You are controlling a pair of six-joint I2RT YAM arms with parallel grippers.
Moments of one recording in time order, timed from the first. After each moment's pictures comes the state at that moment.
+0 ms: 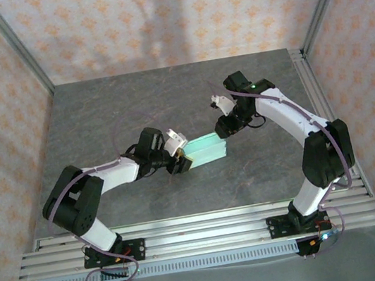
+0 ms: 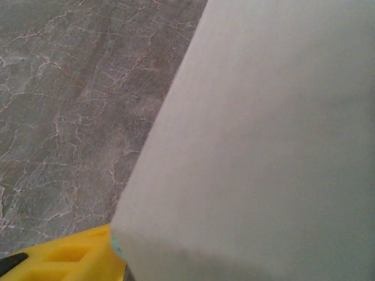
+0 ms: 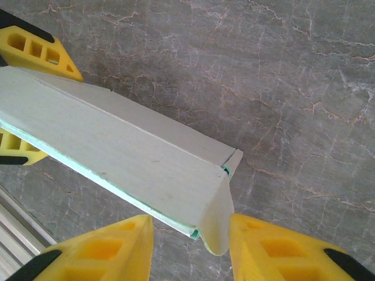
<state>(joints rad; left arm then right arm) -0.49 1.61 0.73 0.07 0.52 0.16 0.39 1.65 1.40 -1.03 -0.35 -0.13</state>
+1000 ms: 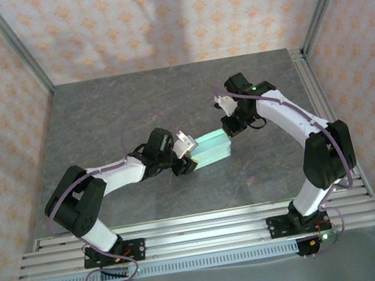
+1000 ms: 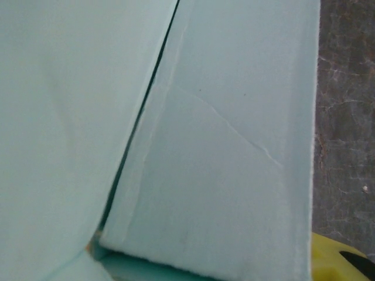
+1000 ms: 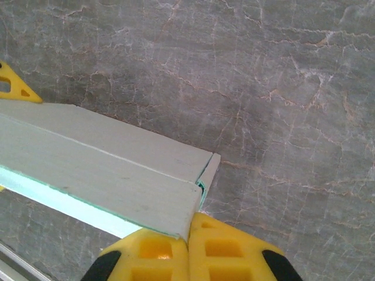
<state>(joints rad) -0.59 1.62 0.78 0.01 0.39 0.22 0.38 1.64 1.37 -1.01 -0.24 -0.09</state>
